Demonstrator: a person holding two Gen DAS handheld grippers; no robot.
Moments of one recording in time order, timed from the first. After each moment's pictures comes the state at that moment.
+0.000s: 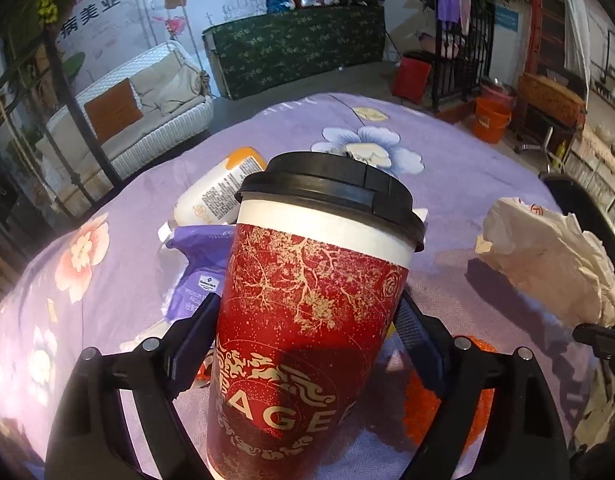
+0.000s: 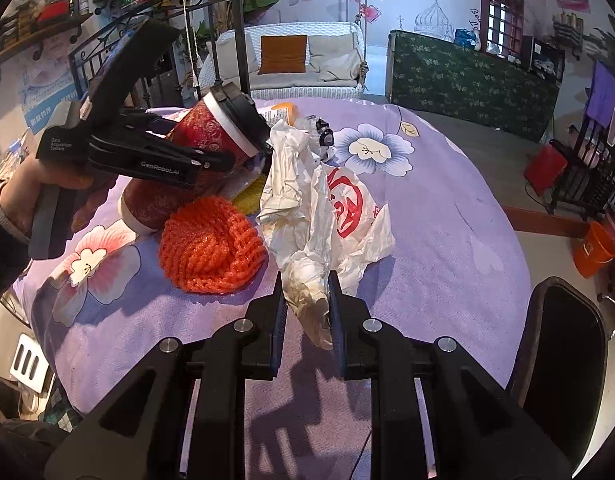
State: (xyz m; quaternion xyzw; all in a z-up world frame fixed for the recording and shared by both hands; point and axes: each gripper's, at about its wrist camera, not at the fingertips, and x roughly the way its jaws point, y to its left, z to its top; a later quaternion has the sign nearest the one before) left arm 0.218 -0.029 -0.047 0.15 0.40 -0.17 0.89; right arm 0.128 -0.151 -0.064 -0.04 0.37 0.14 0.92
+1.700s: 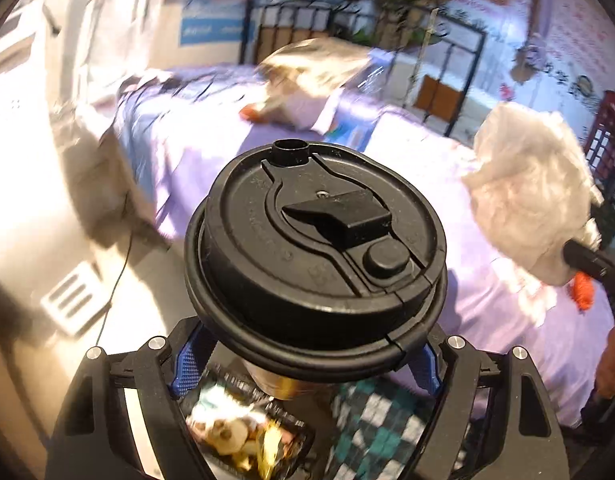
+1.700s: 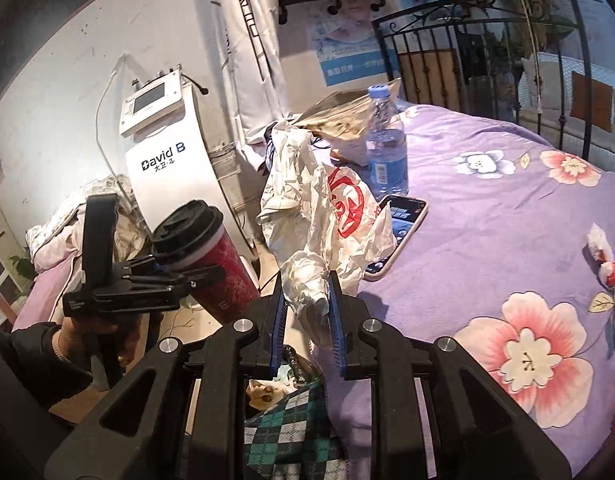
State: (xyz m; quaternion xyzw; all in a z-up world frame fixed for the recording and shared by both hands) left arm -0.160 0.209 -0.082 -0.21 0.33 0.29 0.87; right arm 0.005 0.127 -0.039 -0.07 0.31 0.64 0.70
